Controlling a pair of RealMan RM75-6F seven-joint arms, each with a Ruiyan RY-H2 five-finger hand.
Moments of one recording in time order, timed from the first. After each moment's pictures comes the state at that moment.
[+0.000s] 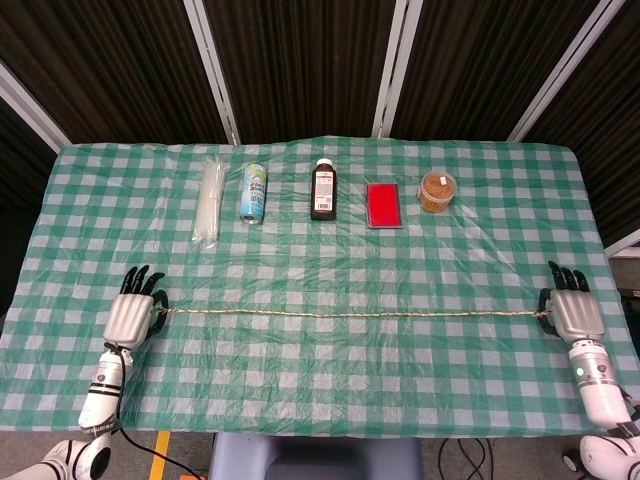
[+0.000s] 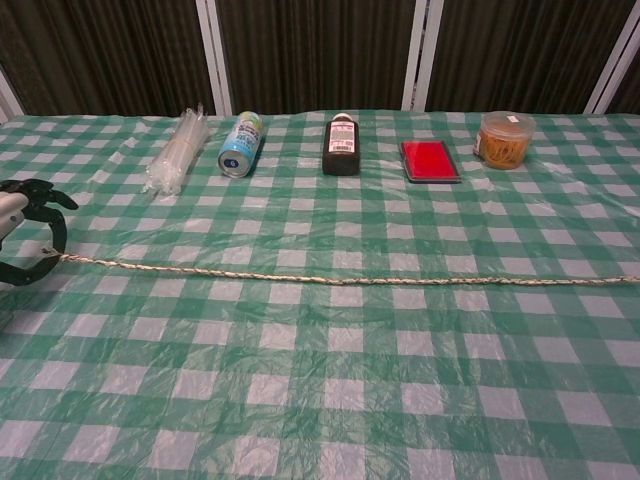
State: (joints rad) left arm -0.41 -1.72 -0.09 -0.93 1.40 1.25 0.03; right arm 0.33 -1.48 0.08 -0.85 -1.29 1.00 0.07
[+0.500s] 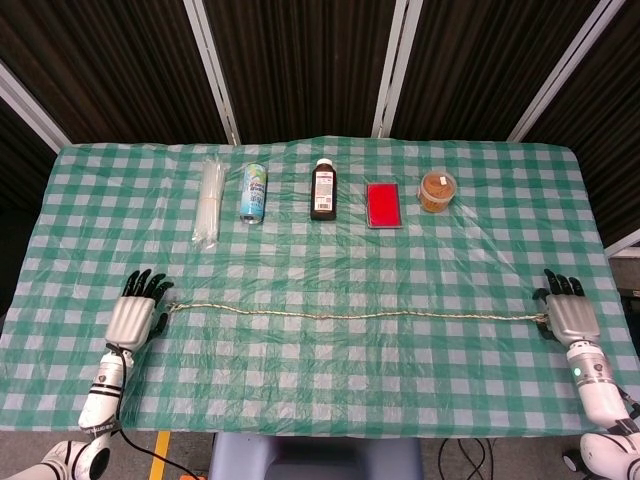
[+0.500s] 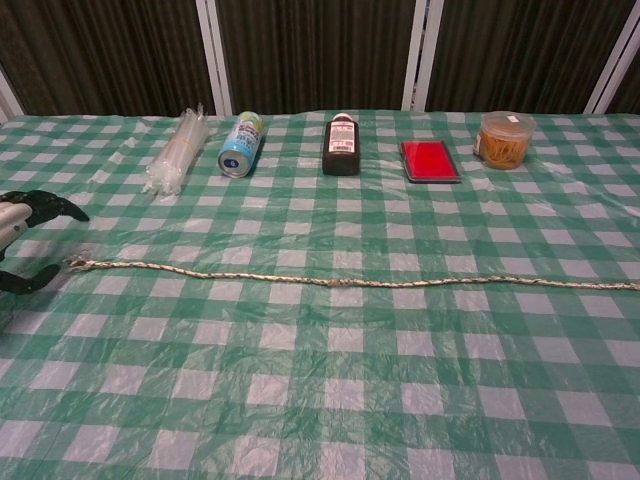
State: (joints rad) left arm -0.41 -1.72 -0.08 -0.92 1.40 1.21 0.01; right arm 0.34 -1.48 0.07 -0.84 -1.28 0.91 0.05
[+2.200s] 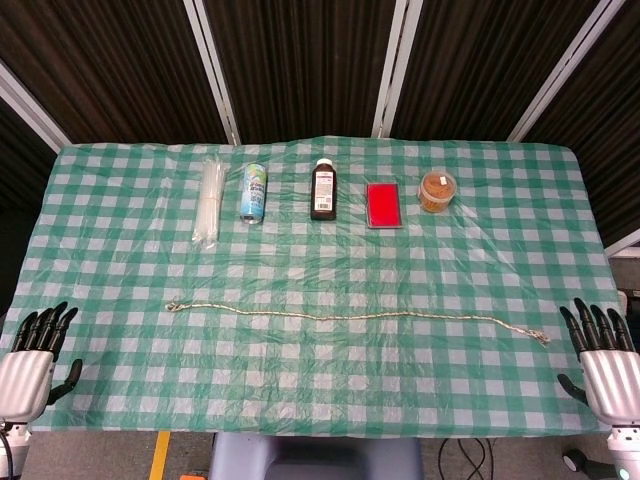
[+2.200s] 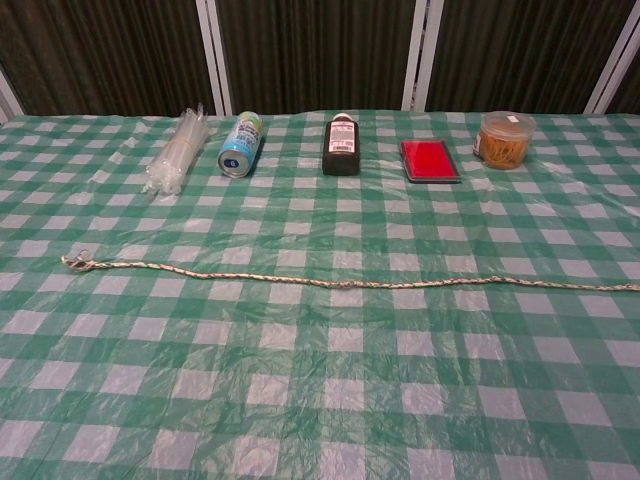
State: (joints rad) left arm -0.09 -1.21 0.03 -1.50 1.53 1.55 0.03; right arm 0.01 -1.13 -0.02 -1.55 -1.54 1.56 -0.25
